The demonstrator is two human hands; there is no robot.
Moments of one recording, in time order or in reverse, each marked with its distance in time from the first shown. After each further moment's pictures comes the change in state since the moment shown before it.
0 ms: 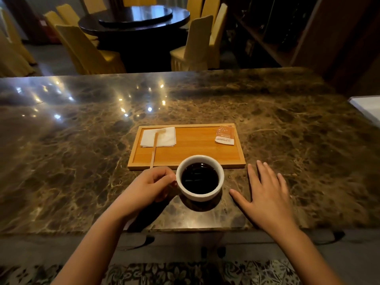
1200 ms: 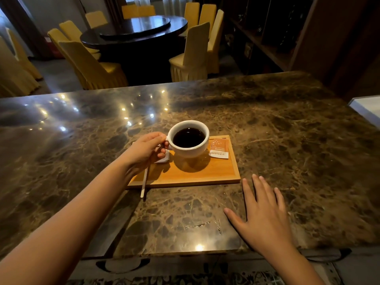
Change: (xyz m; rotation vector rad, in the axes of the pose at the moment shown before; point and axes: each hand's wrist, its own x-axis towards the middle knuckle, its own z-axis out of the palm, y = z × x) left_hand 0.106 0.052 -0.033 -0.423 0.066 -0.063; right_hand 0.000 0.000 0.002 -0.017 0.007 -0.002
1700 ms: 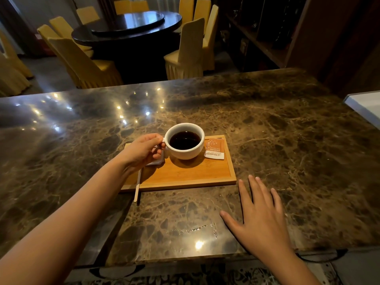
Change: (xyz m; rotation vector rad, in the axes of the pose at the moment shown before) left_hand 0.025 -0.011 -0.012 0.006 -0.102 -0.085; right_hand -0.001 0.000 -0.003 0.031 0.006 -0.003
